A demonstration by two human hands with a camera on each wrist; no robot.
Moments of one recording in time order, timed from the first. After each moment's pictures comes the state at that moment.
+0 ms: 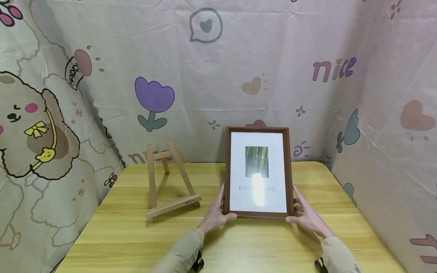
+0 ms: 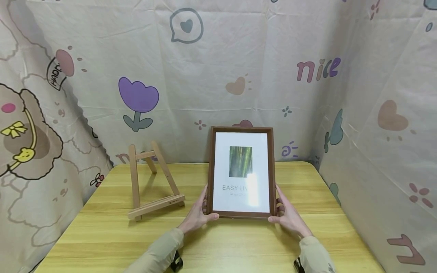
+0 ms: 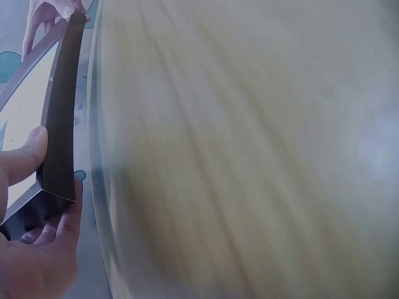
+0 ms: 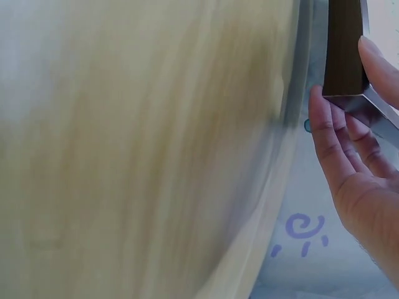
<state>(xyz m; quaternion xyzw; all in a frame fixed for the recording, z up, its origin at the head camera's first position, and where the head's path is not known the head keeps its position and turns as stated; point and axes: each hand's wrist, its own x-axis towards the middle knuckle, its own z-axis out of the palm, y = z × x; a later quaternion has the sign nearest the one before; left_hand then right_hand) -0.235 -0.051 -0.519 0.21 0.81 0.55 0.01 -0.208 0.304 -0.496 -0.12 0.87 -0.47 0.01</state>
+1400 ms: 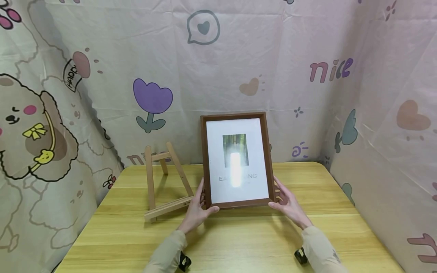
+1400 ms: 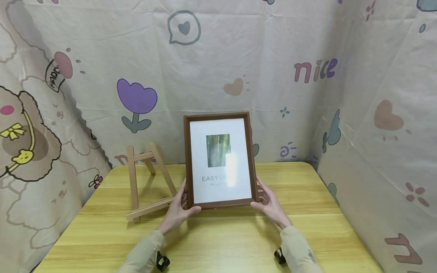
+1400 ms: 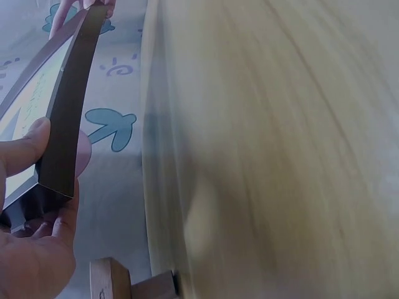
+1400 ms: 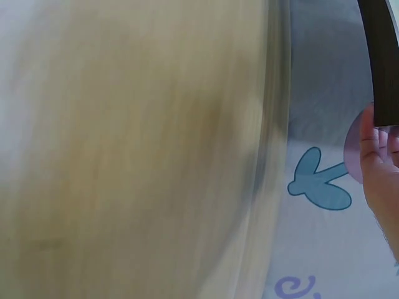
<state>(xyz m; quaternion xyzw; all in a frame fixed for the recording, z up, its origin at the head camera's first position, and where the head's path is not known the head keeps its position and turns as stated) -0.227 -0.099 -0.490 0.17 0.80 0.58 -0.05 -0.239 0.258 -0.494 -0.20 0.76 -0.62 -0.03</state>
